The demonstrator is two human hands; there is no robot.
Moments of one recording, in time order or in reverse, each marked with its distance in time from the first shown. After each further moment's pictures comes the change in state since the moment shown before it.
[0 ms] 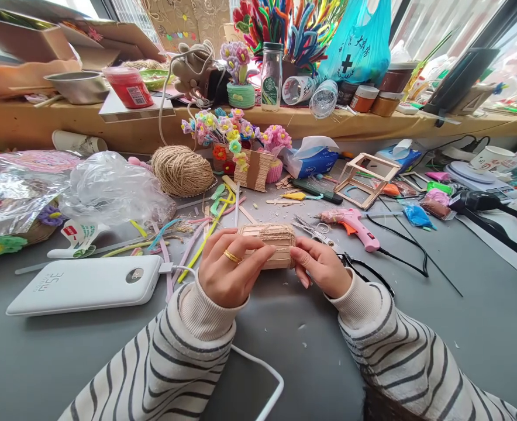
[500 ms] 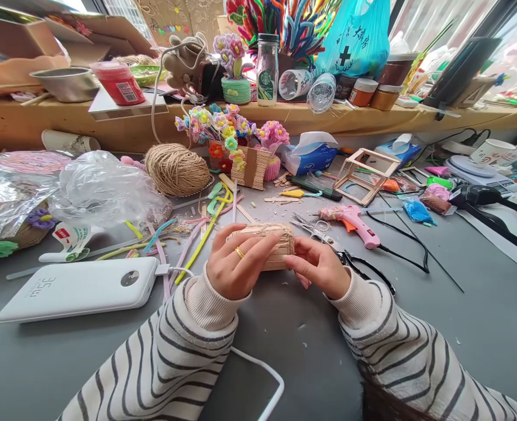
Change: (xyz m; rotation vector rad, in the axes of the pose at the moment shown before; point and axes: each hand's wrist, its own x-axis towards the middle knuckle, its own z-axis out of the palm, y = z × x) left_hand 0.003 -0.002 0.015 -0.116 0.049 0.035; right_hand -0.002 -0.005 0.005 0.108 0.009 -0.025
